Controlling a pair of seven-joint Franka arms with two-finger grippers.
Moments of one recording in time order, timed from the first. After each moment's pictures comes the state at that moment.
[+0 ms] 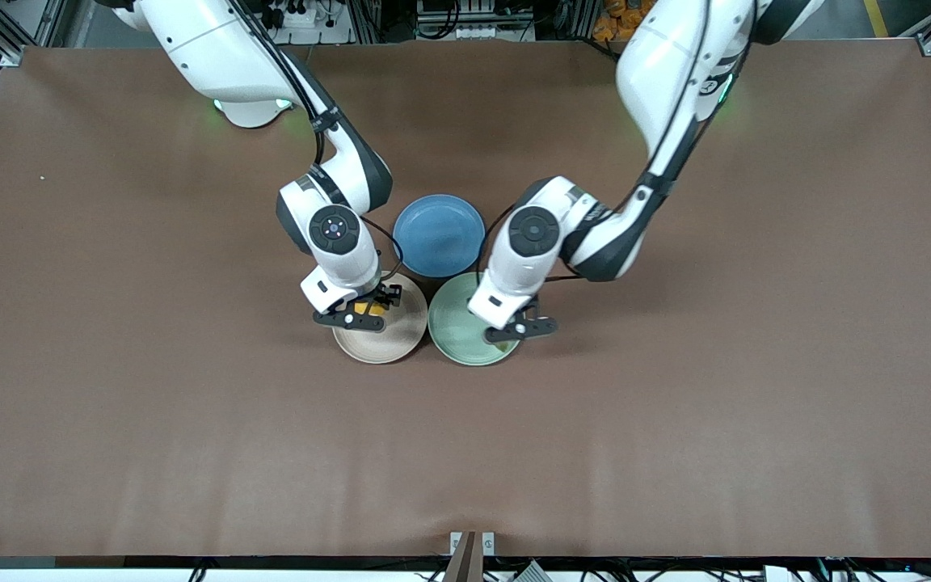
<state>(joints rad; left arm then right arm) -0.58 0.71 -0.13 -1.51 0.01 2.31 -0.87 0.53 0.54 0.03 -1.84 -0.08 2.32 0.73</state>
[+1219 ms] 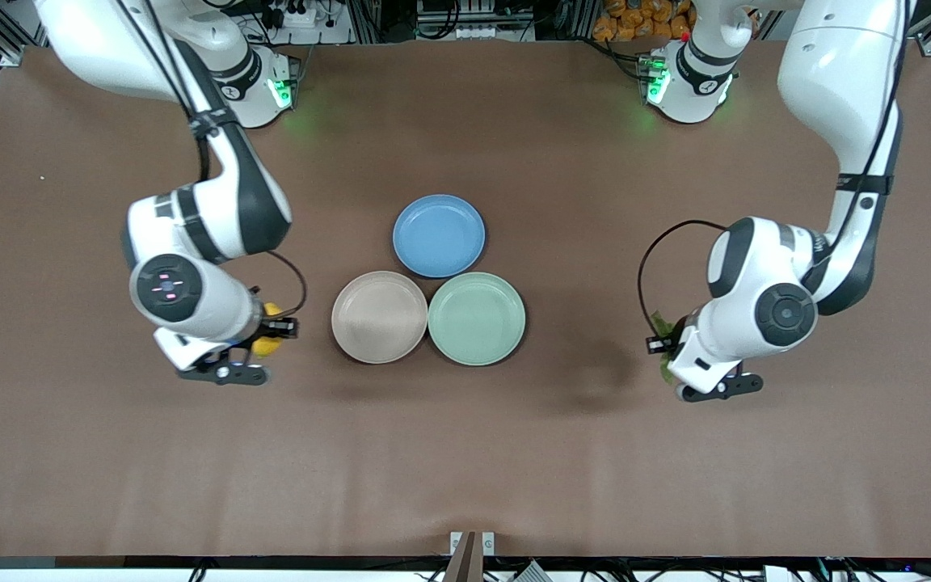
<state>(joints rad) -0.14 0.56 -0.13 -1.57 0.02 2.00 -0.41 0.27 0.52 0.03 -1.45 -0.08 1.82 0.42</state>
